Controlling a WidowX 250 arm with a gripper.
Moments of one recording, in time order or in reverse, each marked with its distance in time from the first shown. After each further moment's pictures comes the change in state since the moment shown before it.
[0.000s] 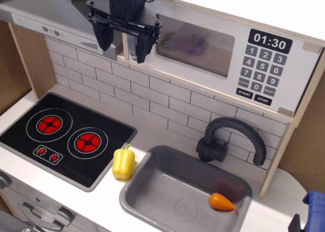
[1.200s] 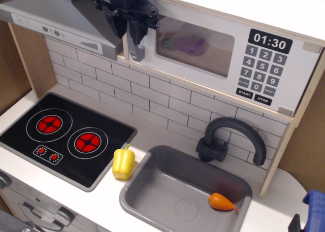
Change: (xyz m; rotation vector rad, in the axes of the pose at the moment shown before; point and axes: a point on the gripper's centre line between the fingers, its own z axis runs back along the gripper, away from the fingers) arm 0.029 -0.002 0.000 -0.078 -0.166 -0.103
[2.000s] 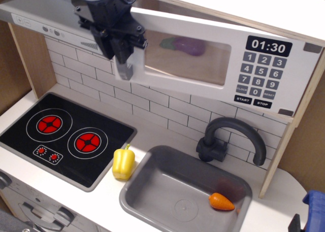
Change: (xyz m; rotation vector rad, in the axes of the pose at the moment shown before) arm -0.048 -0.016 0.015 -0.045 0.040 -0.030
